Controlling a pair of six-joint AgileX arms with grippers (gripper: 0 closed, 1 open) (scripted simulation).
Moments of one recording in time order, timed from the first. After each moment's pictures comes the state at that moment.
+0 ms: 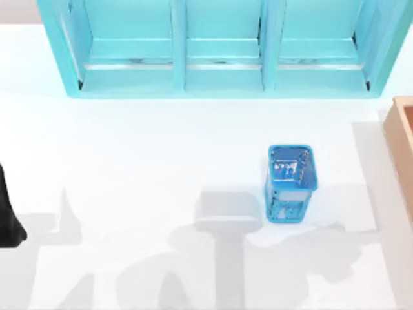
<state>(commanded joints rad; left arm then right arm) 0.00 0.00 0.00 0.00 0.00 0.00 -0.25 1.33 1.38 -1.13 -0.15 -0.49</state>
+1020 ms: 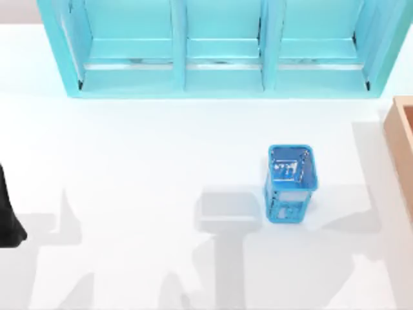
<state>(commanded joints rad) 0.00 0.00 0.00 0.00 0.00 0.00 -0.23 1.34 1.14 -0.87 -0.14 -0.47</state>
